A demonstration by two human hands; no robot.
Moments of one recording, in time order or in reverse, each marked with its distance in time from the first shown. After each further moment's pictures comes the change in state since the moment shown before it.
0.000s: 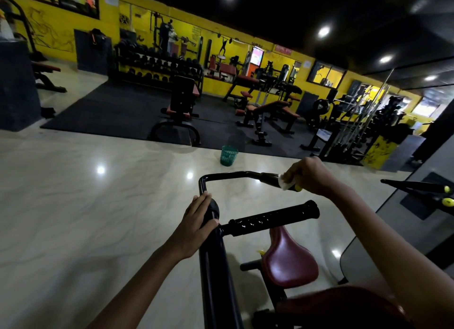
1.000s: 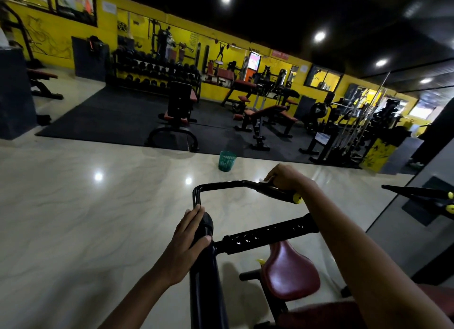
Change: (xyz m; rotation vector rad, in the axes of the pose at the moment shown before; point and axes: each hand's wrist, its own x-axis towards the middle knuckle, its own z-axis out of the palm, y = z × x) left_hand -0.003 -0.006 0.002 -0.063 0.028 0.032; right_hand 0.067 -0.007 0.029 -0.120 -0.212 0.196
